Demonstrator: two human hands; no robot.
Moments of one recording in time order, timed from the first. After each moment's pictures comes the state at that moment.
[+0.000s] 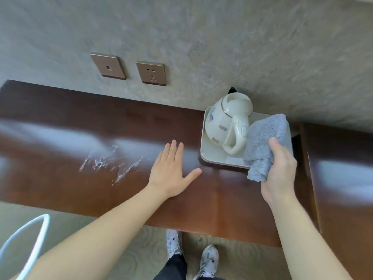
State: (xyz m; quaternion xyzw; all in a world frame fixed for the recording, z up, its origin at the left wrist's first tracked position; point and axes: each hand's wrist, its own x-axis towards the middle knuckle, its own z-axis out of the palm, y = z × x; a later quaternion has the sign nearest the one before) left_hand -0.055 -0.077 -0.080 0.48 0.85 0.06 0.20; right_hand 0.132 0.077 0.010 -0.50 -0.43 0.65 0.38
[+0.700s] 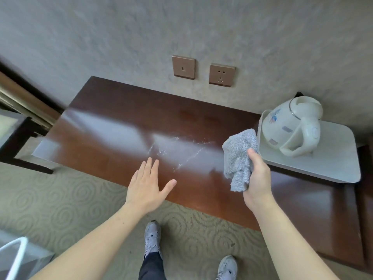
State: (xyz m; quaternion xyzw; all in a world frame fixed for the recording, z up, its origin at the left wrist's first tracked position) left_hand -0.153 -0.309 -0.074 0.33 0.92 0.03 0.20; right_hand 0.010 -0.087 -0.008 -0.46 -0.40 0.75 0.28
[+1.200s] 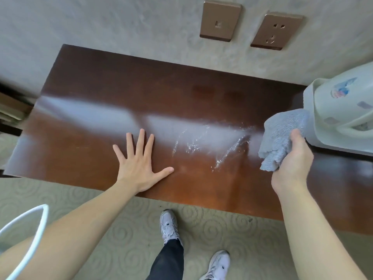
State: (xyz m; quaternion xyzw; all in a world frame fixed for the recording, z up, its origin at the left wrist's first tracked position) left_hand -0.337 -0.351 -0.182 0.41 0.90 -0.05 0.18; right_hand -0.101 -0.115 -0.081 -0.60 -0.38 0.58 0.41
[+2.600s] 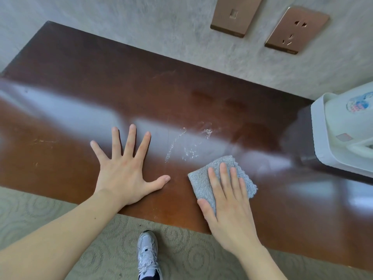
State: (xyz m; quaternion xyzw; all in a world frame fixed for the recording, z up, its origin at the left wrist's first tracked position) left_hand -0.332 -0.344 -0.209 0.43 0.90 -0.04 0.05; right_hand -0.089 -0.218 -0.198 -0.33 -0.94 0.11 -0.08
